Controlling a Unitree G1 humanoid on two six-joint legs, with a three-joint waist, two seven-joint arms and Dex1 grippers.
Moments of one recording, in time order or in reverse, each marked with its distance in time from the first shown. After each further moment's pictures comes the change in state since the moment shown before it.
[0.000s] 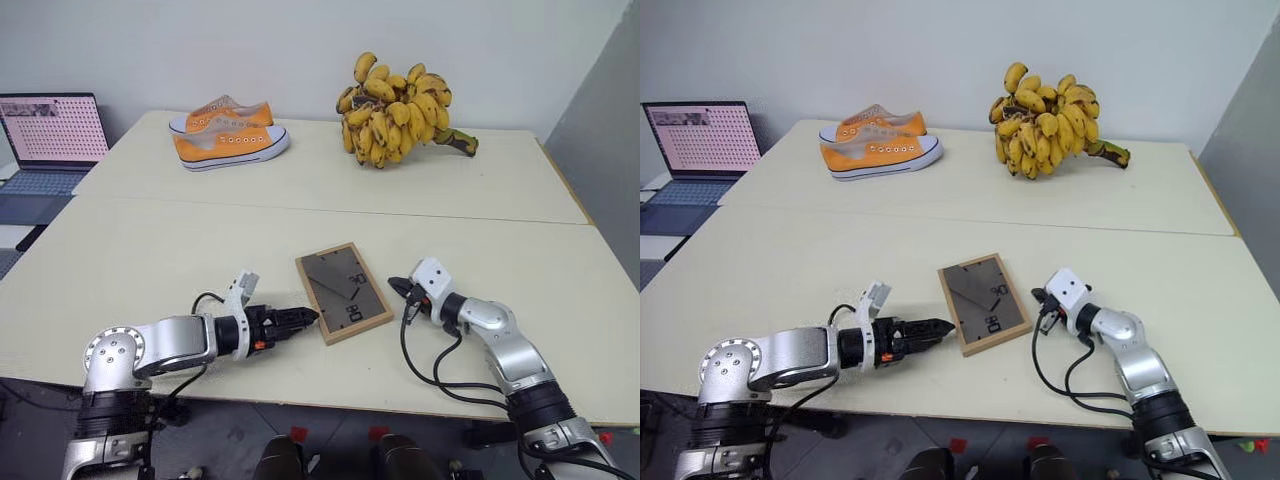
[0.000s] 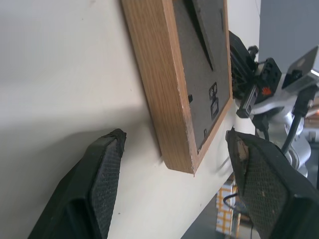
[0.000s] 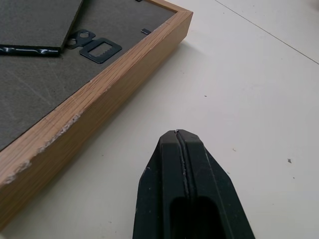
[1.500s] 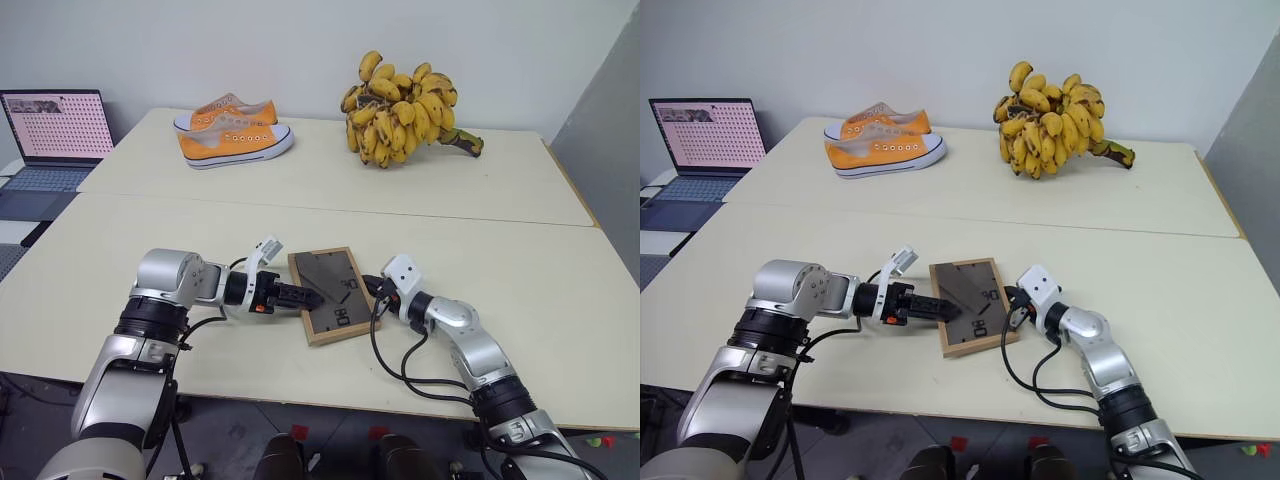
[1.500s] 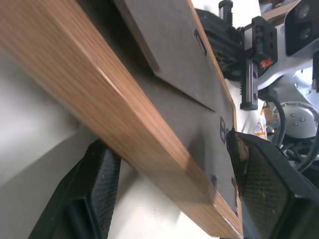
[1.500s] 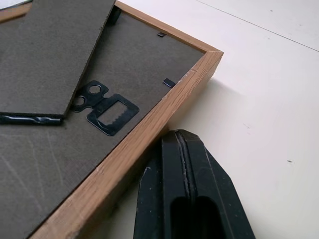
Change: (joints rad) left arm -0.483 0.041 -0.300 0.381 1.377 0.028 -1.516; right arm -0.058 0.170 0.044 0.052 0.025 0.032 -0.048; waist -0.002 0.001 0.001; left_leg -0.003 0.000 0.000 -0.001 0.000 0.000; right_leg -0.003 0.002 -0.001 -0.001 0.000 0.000
